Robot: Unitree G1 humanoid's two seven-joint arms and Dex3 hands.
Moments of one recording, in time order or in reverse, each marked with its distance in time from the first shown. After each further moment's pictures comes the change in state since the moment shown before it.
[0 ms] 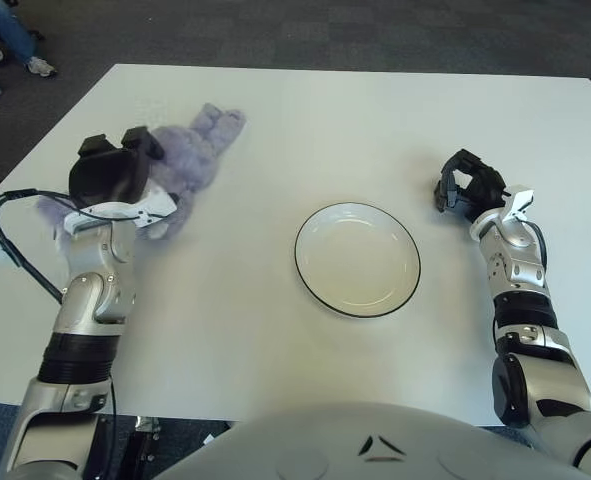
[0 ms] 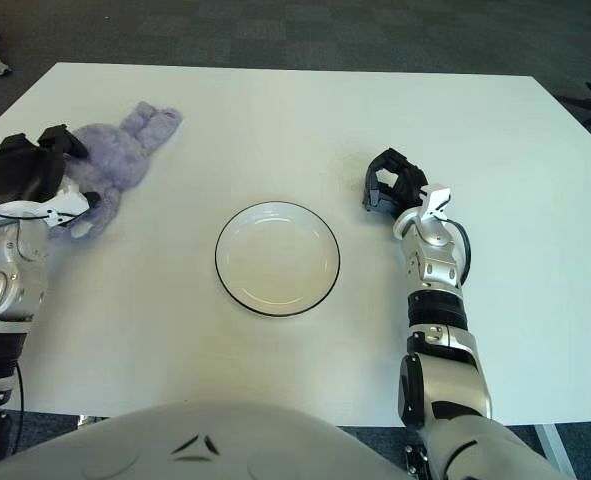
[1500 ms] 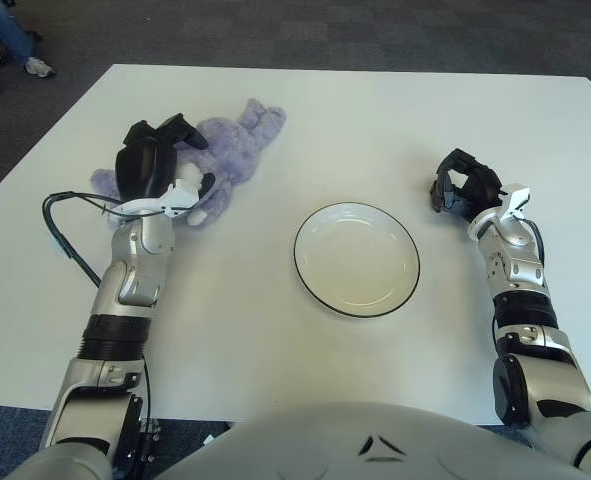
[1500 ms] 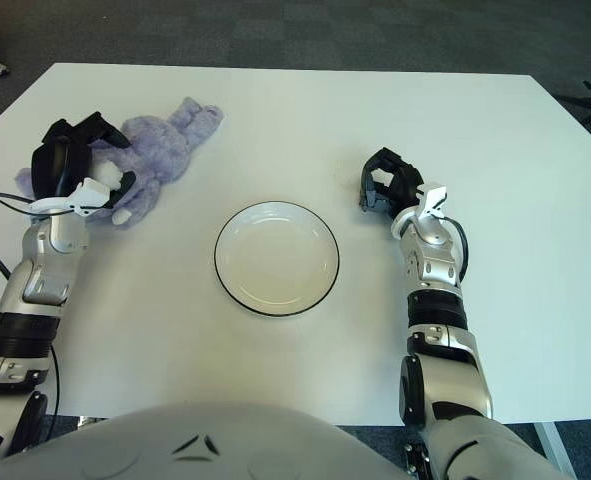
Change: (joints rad) left arm -0.098 -0.105 -0.039 0.112 -0.214 -0.211 0.190; right arm 0.003 -0.004 0.017 -0.019 -0.004 0.002 0.023
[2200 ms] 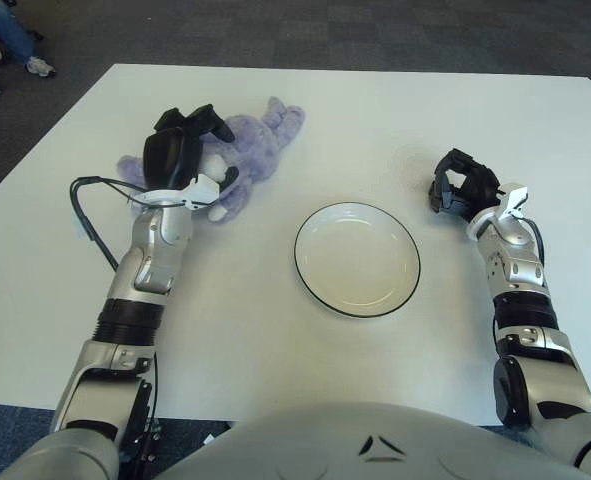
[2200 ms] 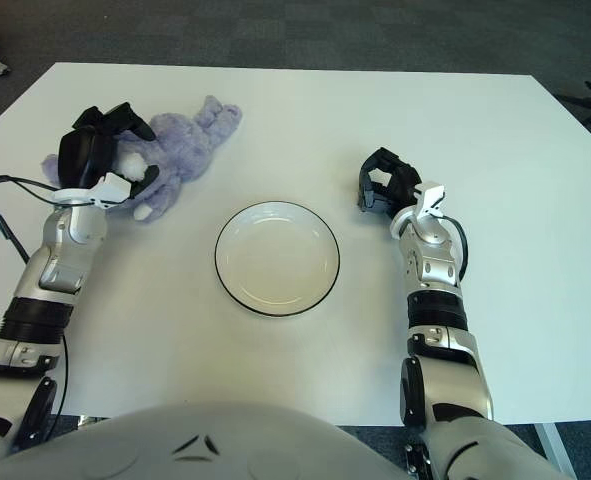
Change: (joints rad) left arm -0.113 -0.048 -0.096 0.085 -0.001 -0.076 0.011; right arm 0.010 -0.005 0.015 -0.038 -0.007 0.032 -0.010
